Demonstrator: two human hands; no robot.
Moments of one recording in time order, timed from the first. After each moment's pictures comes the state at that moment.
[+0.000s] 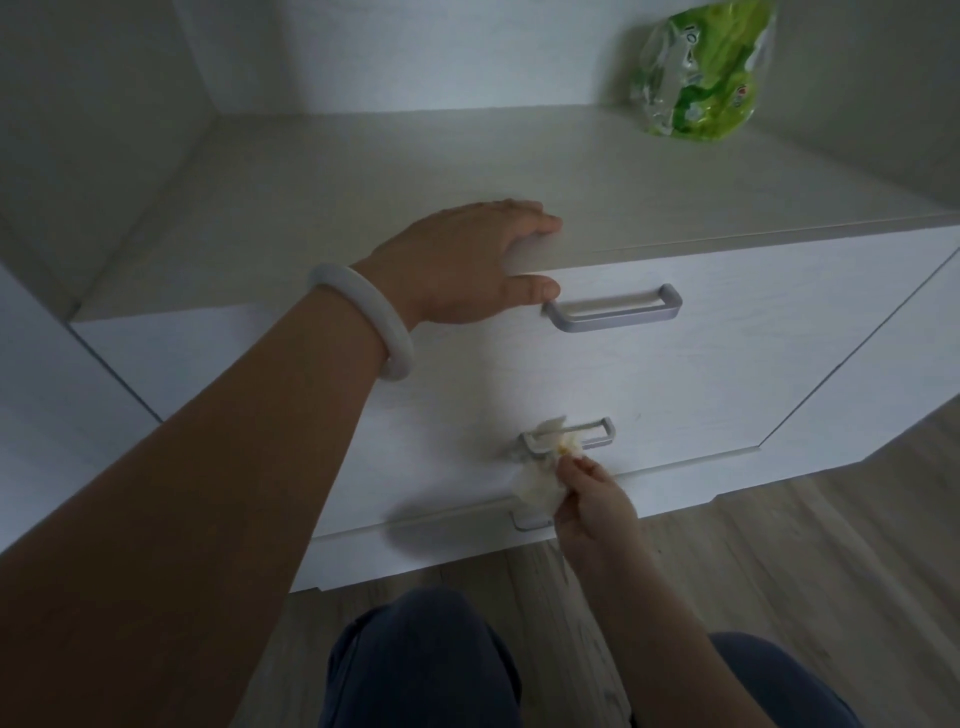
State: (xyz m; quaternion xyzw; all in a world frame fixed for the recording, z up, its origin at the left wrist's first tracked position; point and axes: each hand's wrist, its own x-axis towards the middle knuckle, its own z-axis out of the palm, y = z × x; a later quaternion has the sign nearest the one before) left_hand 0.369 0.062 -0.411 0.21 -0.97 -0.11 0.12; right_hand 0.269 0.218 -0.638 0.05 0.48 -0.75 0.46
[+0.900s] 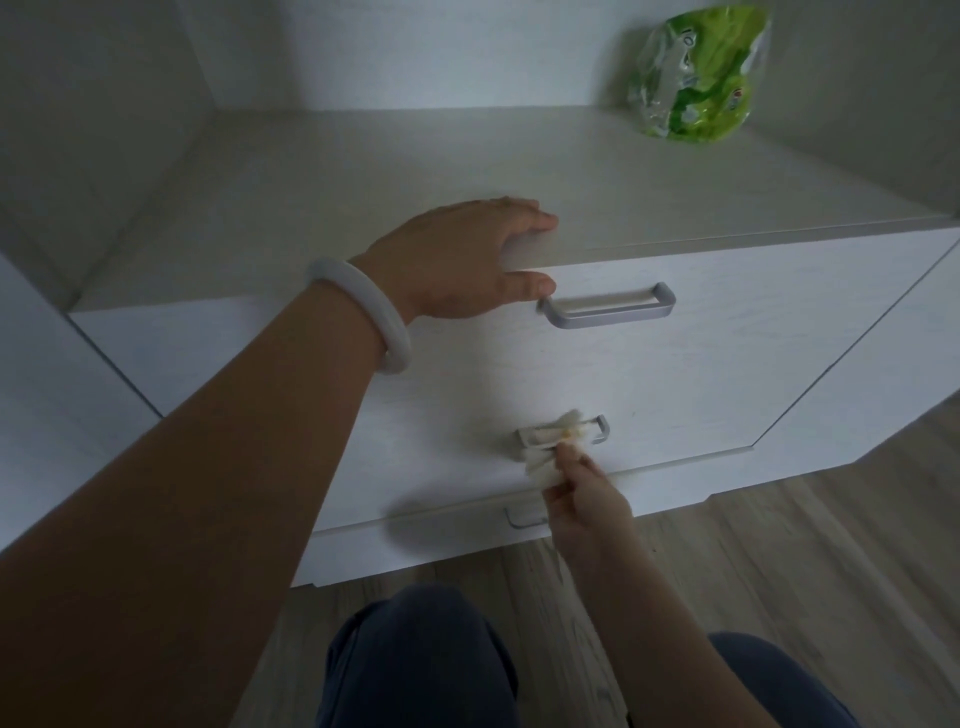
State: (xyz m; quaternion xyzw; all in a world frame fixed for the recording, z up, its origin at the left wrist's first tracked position) left_hand 0.369 0.063 -0.409 0.21 -0.97 -0.10 0.12; right_hand 0.280 0.220 -0.614 0.10 0.43 -0.78 0.46
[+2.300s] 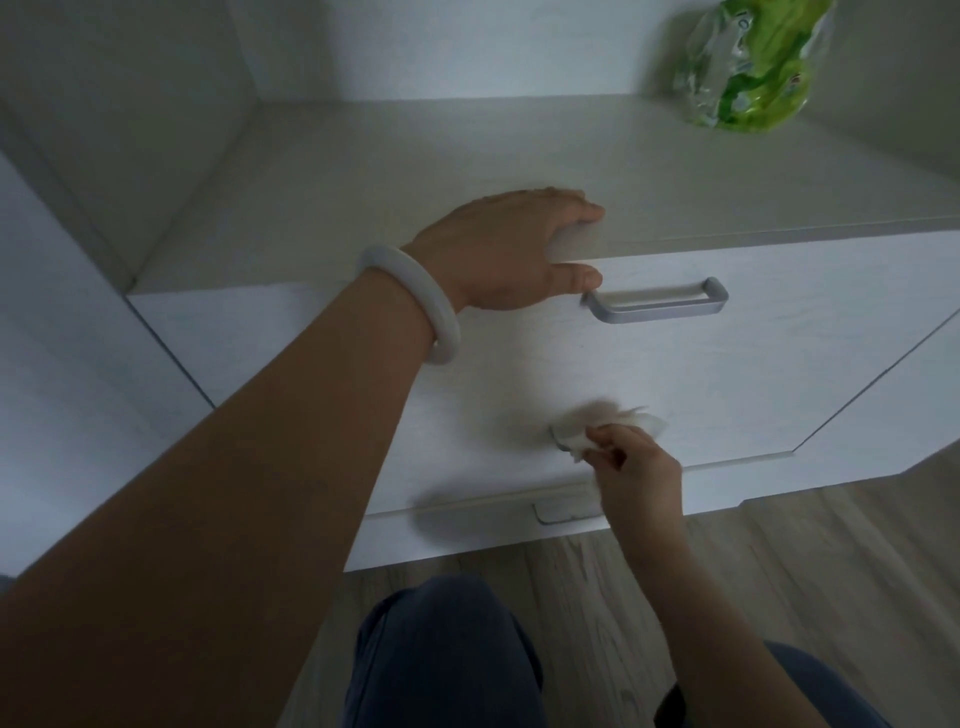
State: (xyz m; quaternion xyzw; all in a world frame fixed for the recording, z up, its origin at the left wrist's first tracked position) left_hand 0.369 0.064 -0.409 0.21 -0.97 -0.09 0.12; right_hand 0.270 0.230 -0.603 -0.40 0.80 -0.45 0.08
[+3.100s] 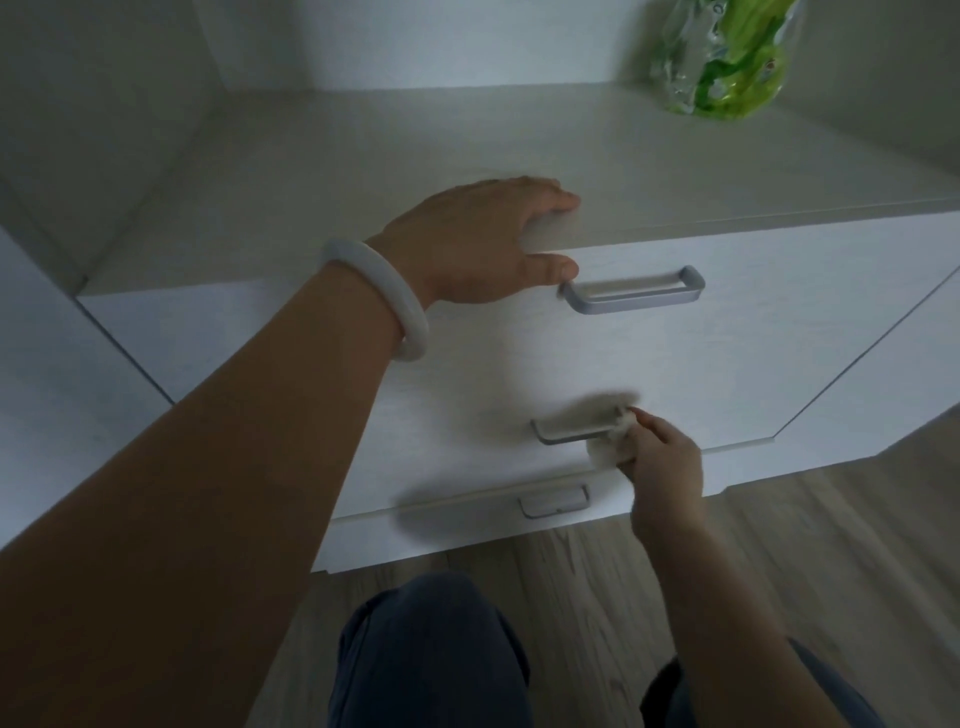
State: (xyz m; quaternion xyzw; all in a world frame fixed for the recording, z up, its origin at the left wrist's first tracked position) left_hand 0.368 0.062 -0.411 0.21 -0.96 -0.10 0.12; right_hand 0.238 0.233 -0.609 -0.09 0.75 -0.62 0.23
